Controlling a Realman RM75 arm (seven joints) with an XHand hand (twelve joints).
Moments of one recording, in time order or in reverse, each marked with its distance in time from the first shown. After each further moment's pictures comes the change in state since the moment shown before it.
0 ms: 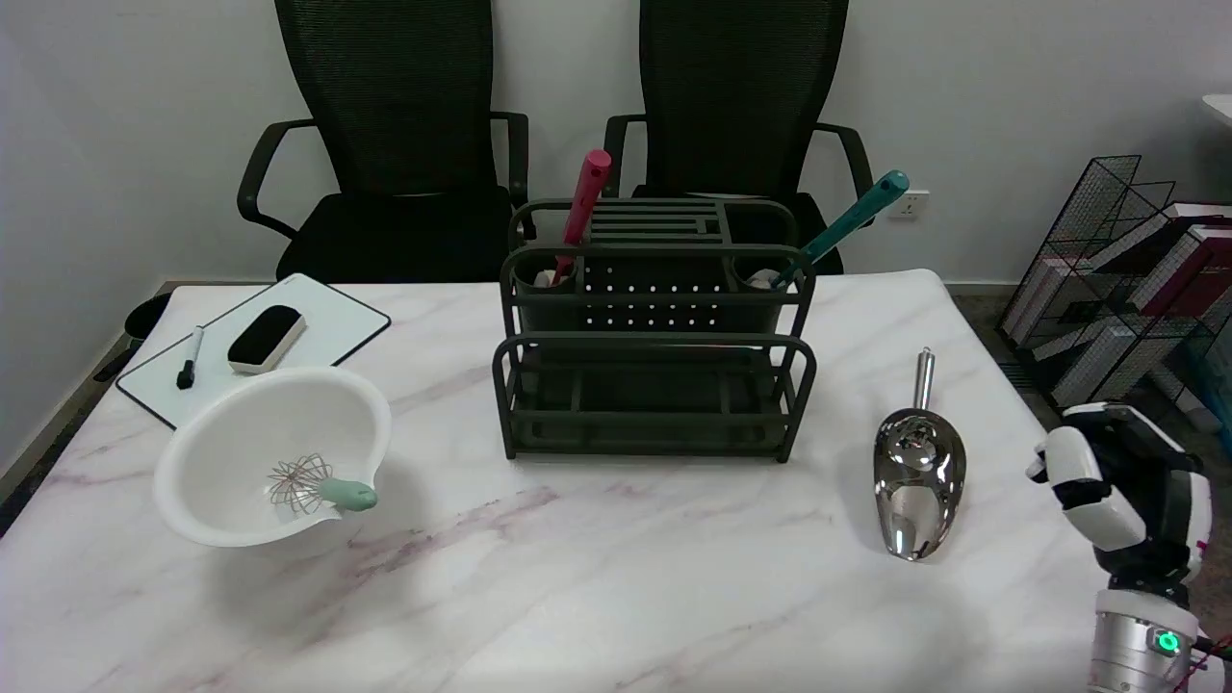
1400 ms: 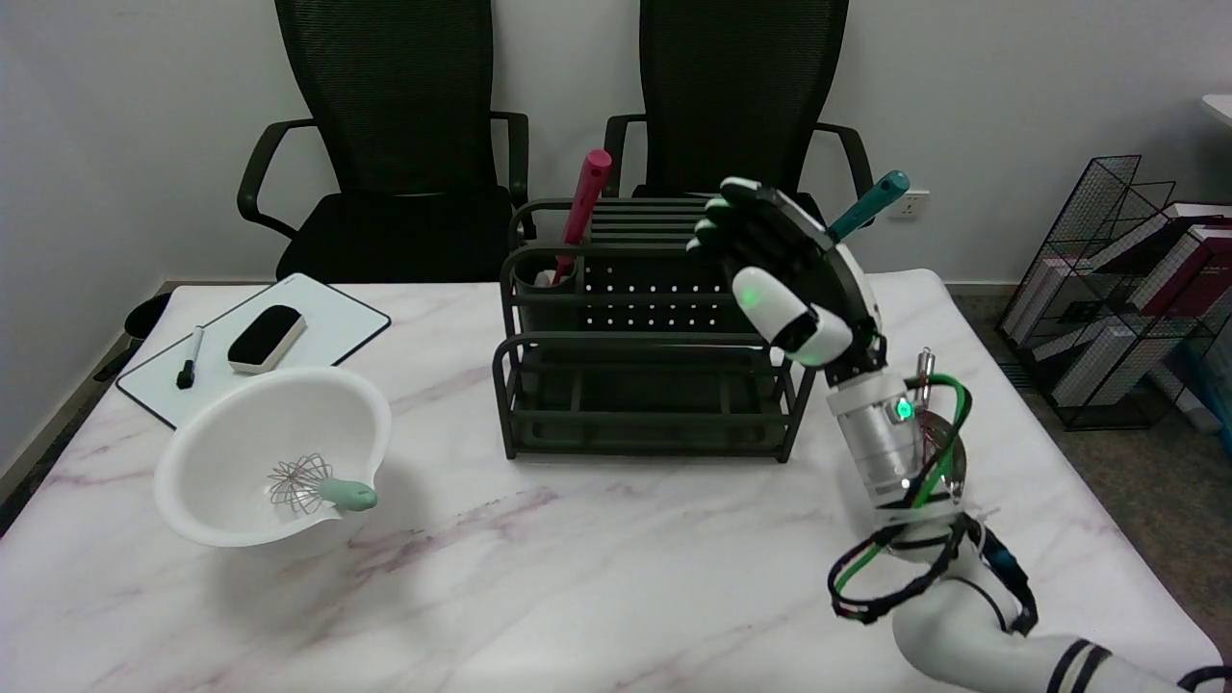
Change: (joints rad) arm 0.230 0.029 0.121 0.533 -0.738 -0.681 0.090
